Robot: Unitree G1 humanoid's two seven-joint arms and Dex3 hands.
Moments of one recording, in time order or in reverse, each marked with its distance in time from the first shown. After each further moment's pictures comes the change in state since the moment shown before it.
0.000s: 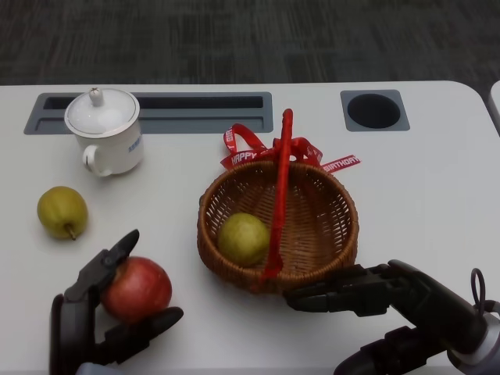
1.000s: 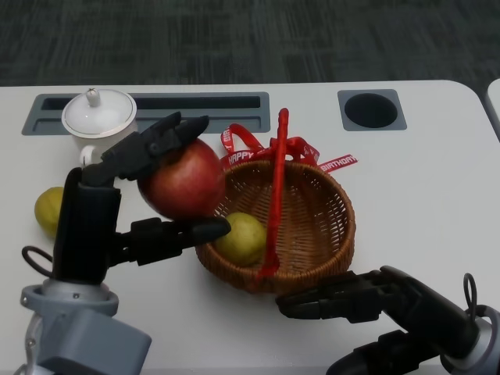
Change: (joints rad) left arm -0.047 -0.002 0.003 -0.779 -0.028 0.352 -0.347; right arm 0.001 0.019 0.015 0.024 -0.013 -0.012 0.001
